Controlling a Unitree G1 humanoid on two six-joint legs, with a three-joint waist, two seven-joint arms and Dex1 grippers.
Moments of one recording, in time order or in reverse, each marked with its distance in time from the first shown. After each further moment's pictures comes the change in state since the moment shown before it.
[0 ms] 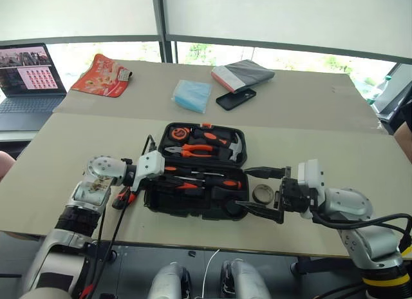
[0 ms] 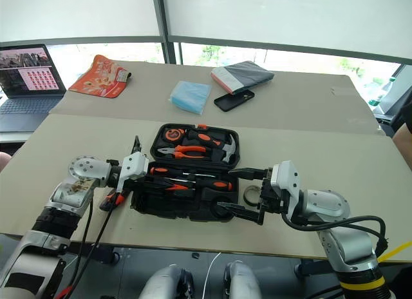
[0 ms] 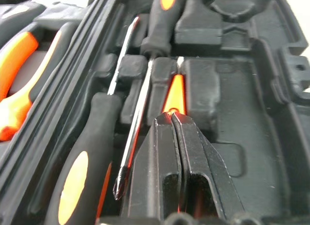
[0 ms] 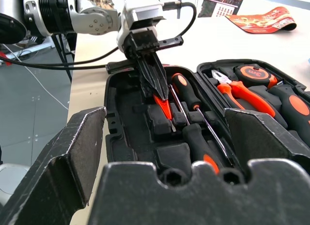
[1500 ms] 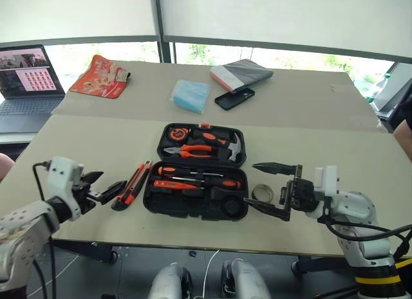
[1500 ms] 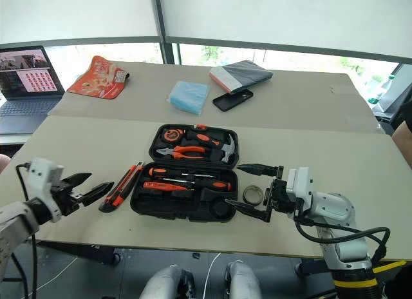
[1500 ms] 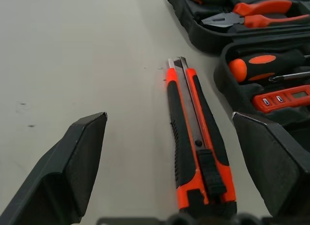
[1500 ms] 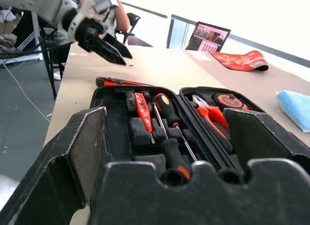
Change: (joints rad) left arm 0.561 0.126 0.537 -0.676 -0.466 0.809 0.783; right arm 0.001 0.081 -0.047 0.133 -0.030 -0.272 0.110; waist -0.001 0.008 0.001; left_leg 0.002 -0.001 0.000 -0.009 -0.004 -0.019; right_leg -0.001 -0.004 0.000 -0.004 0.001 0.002
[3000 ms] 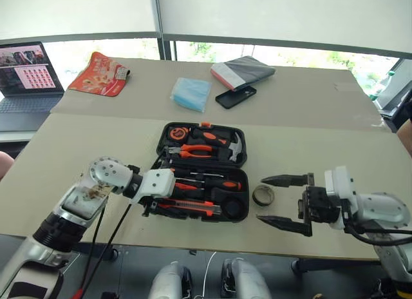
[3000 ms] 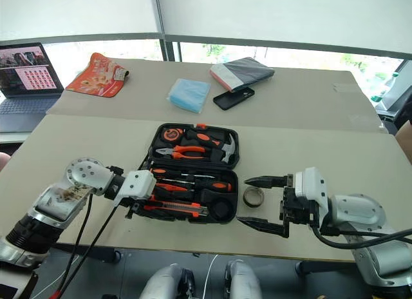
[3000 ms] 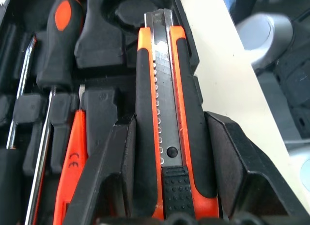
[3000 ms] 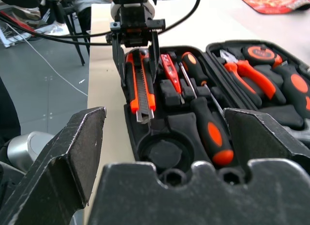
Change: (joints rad) left arm -0.510 0.058 -0.700 0.252 0.429 -0.645 -0.835; right arm 0.149 -0.238 -0.123 -0.239 0.121 0.301 -0.020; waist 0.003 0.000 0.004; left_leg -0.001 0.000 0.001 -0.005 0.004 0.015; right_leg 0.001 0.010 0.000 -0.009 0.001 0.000
